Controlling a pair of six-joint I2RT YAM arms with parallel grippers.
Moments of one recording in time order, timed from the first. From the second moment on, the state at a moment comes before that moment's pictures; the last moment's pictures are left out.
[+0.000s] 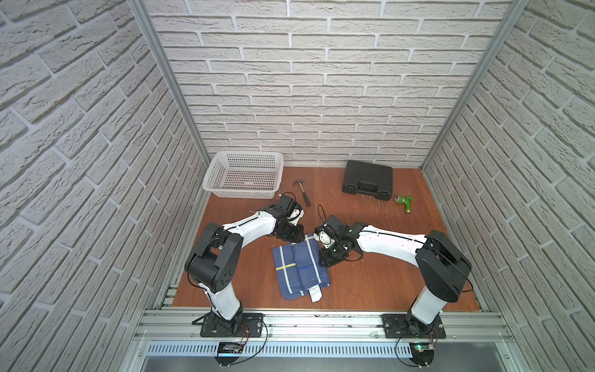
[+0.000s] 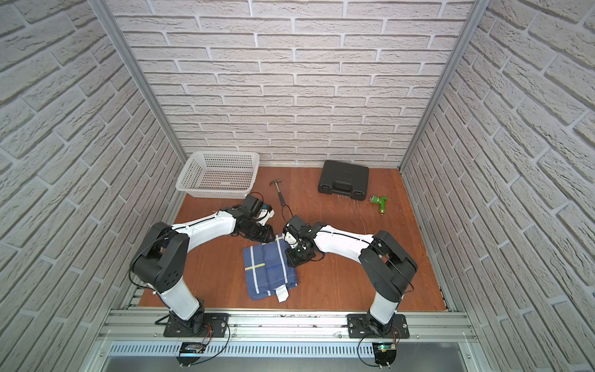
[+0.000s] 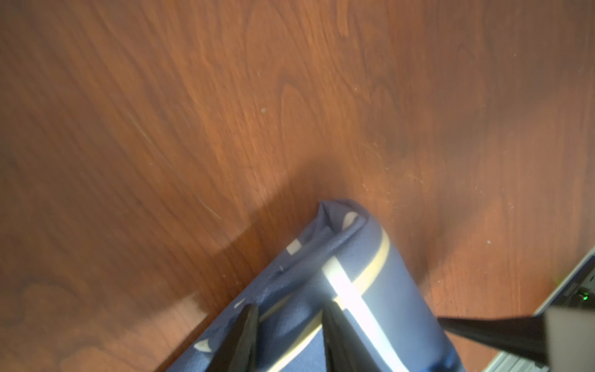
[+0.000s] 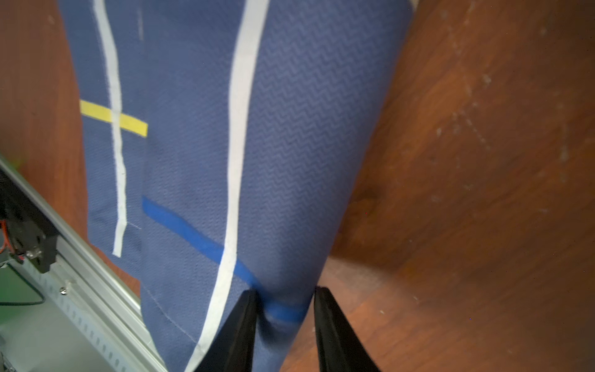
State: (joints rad) left arm -0.52 1.72 1.05 -0.54 0.33 -0.22; right arm 0.75 1.73 1.06 -0.64 -0.27 0.33
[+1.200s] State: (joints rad) left arm -0.56 1.80 1.09 -0.62 0.23 -0.11; right arm 0.56 1.81 0.97 -0.37 -0.61 0.46
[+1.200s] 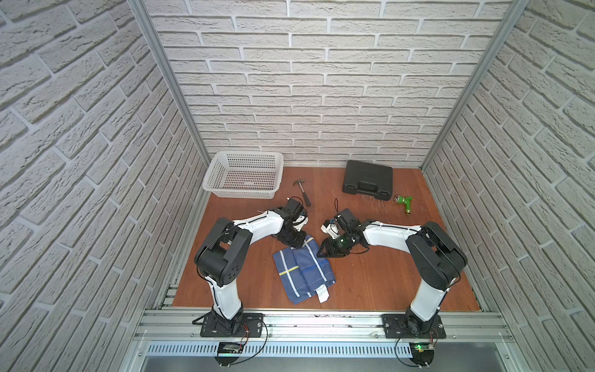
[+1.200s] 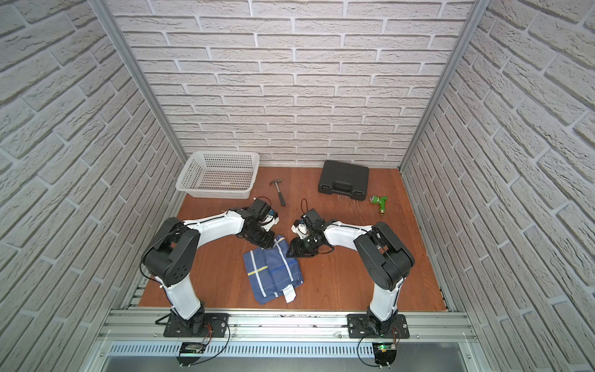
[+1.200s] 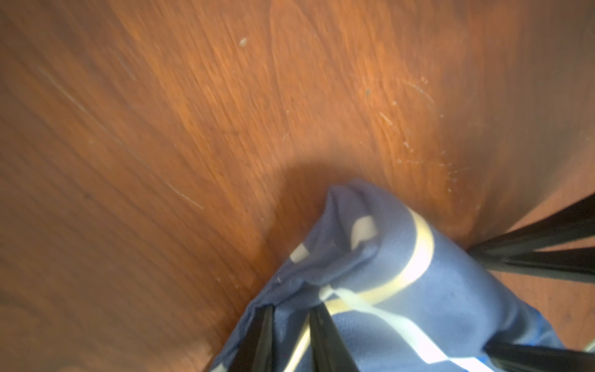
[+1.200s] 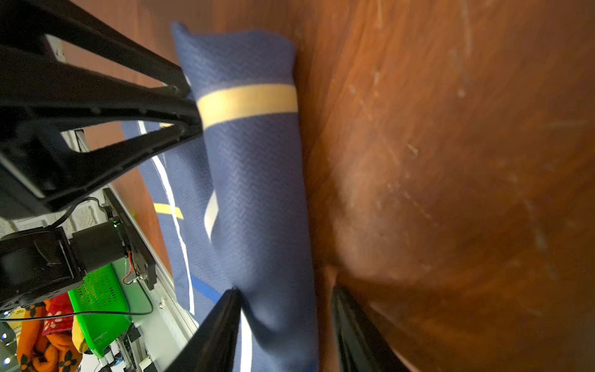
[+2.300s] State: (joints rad) left arm -0.46 1.68 1.16 -0.63 0.29 -0.16; right arm 0.53 1.67 1.04 -0.59 -0.34 0.39
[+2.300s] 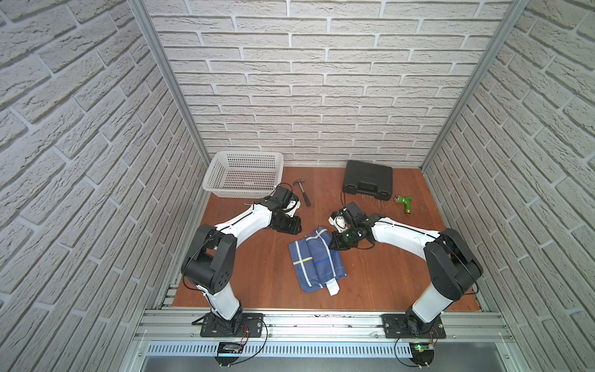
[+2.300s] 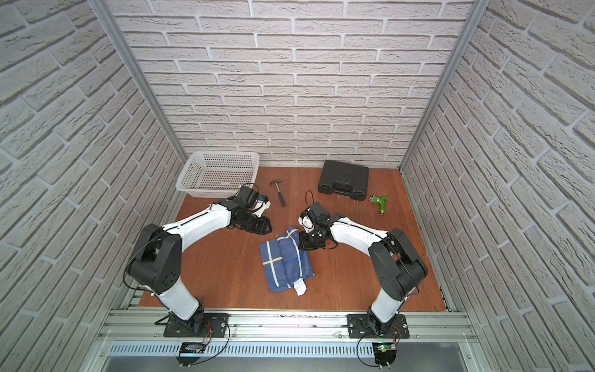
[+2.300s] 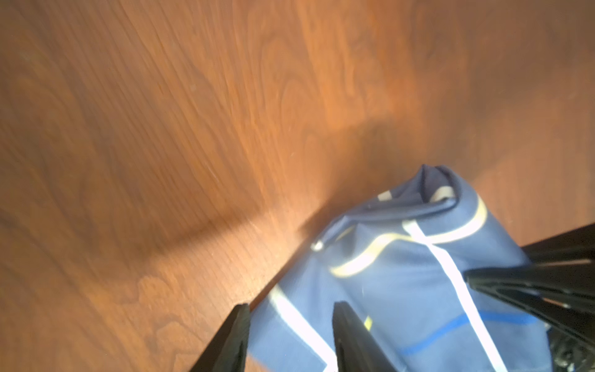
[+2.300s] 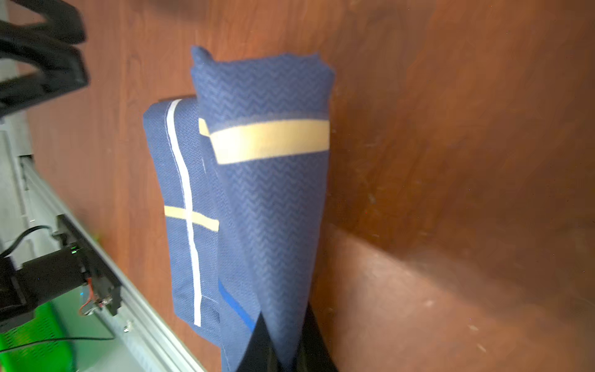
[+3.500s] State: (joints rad) left arm -0.35 1.41 0.91 -0.64 0.32 -0.21; right arm 0.87 1.85 1.47 -0.97 -0.04 0.43
